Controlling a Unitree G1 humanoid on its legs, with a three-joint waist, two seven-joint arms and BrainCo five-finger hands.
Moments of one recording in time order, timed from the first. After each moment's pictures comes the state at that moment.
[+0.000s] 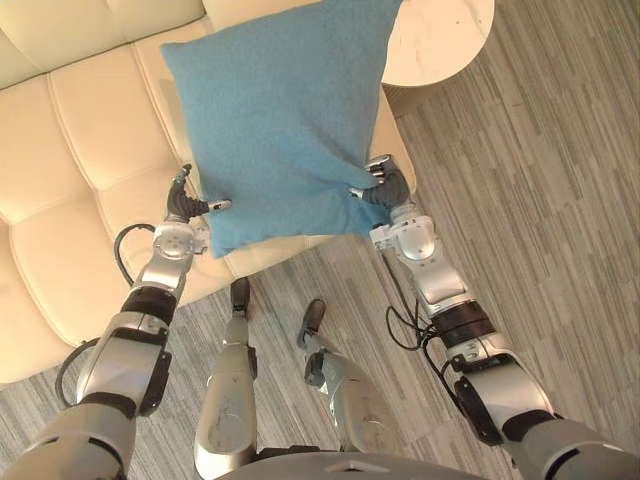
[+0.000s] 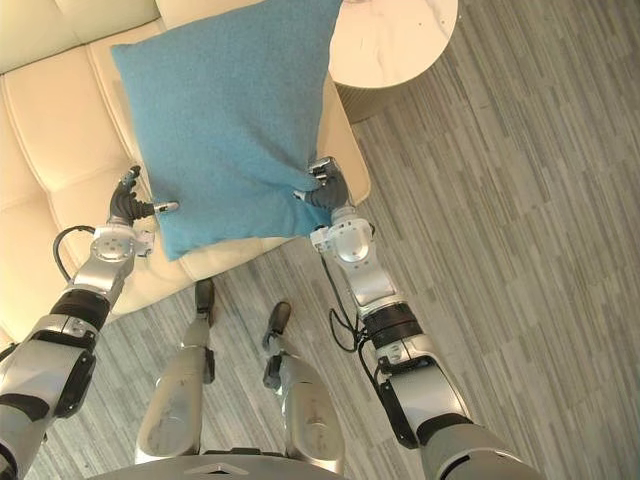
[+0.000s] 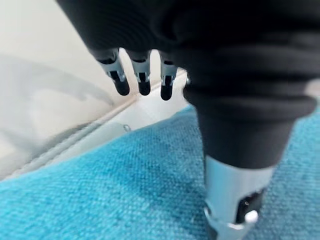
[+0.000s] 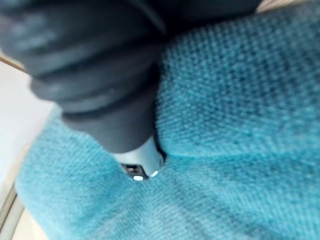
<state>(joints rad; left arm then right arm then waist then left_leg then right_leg) -0.84 0.40 -0.16 0.91 -0.13 -0.09 0.26 -0.72 -0.23 0.18 0.31 0.00 -0.08 -0.20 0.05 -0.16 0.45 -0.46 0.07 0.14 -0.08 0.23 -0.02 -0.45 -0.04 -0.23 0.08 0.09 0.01</state>
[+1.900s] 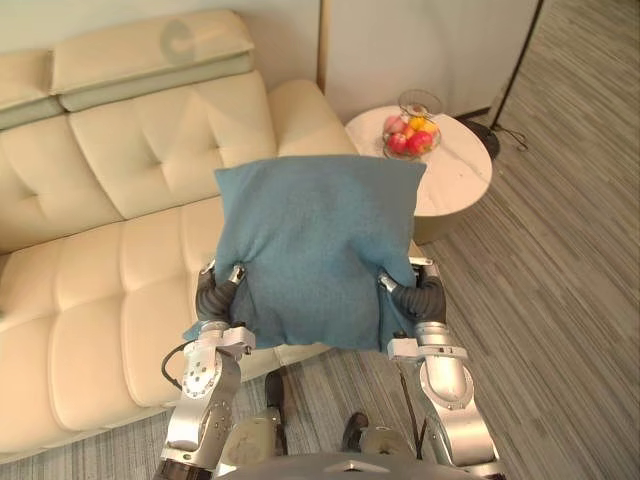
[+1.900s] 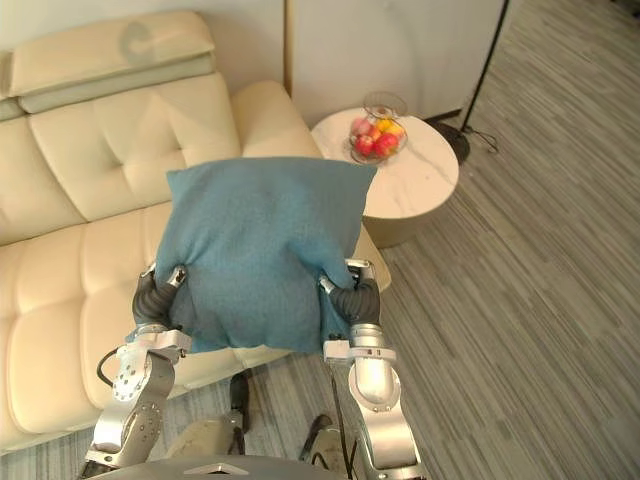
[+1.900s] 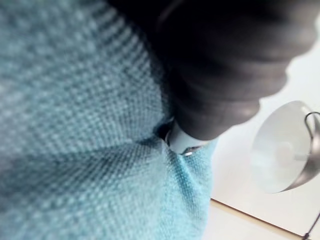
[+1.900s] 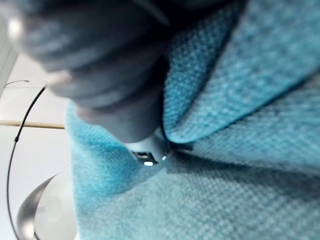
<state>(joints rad) 0.15 0.03 -0.17 -0.14 -0.48 -0.18 0.27 0.02 -0.10 0.15 -0.16 -0.05 -0.11 -0.20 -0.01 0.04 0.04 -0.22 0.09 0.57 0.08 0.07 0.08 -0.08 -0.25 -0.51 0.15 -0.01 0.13</state>
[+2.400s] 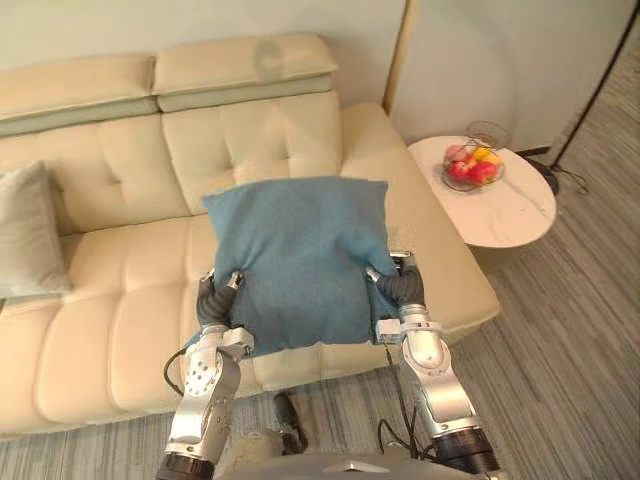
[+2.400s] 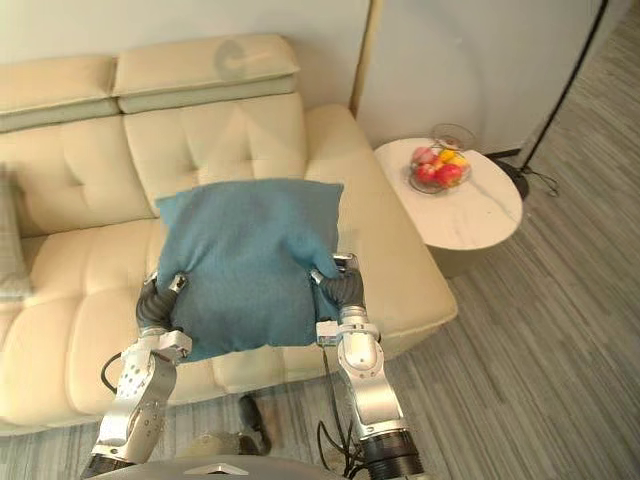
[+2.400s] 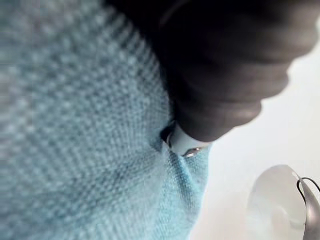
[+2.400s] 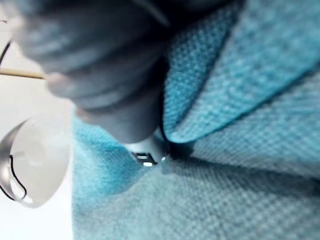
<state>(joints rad) 0.16 0.08 -0.17 -0.03 -0.45 -0.13 0.23 0.03 -0.08 0.14 0.01 -0.05 -0.09 -0.17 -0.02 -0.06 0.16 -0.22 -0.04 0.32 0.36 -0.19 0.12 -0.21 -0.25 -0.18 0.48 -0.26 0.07</state>
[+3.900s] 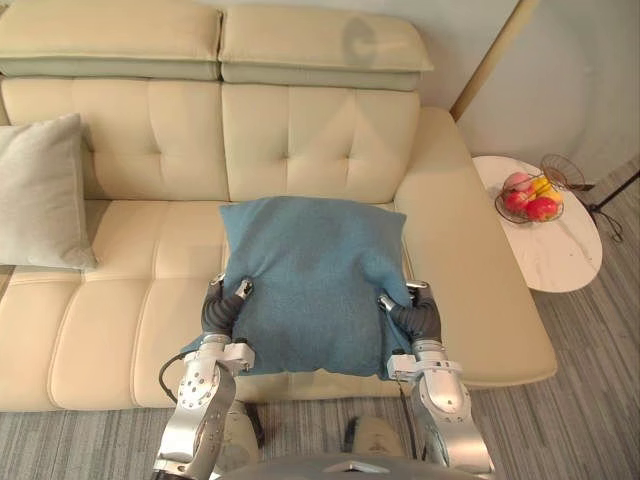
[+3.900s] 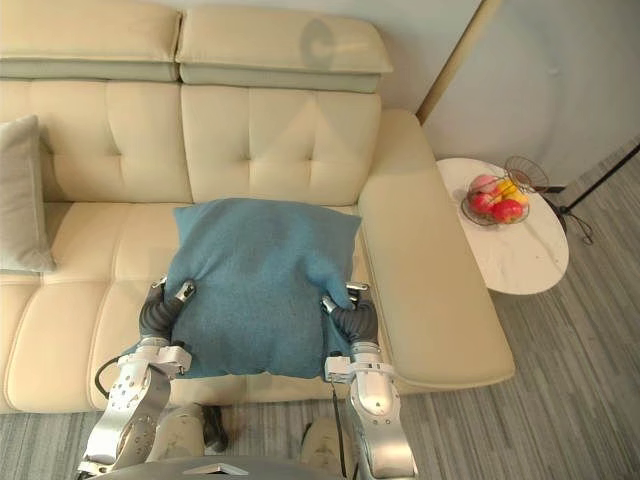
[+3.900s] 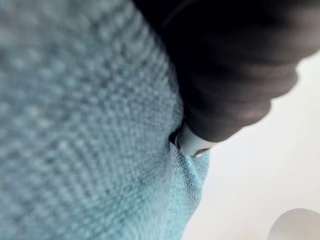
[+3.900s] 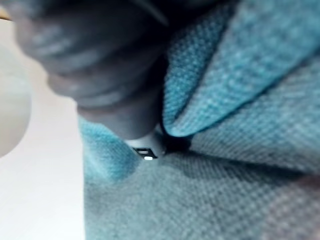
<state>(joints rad) 0.22 0.07 -0.21 -0.12 -0.39 -0.09 0.17 0.24 -0.09 0.11 -0.15 -0.04 -0.09 -0.11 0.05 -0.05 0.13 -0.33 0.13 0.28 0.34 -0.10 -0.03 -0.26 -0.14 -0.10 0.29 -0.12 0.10</state>
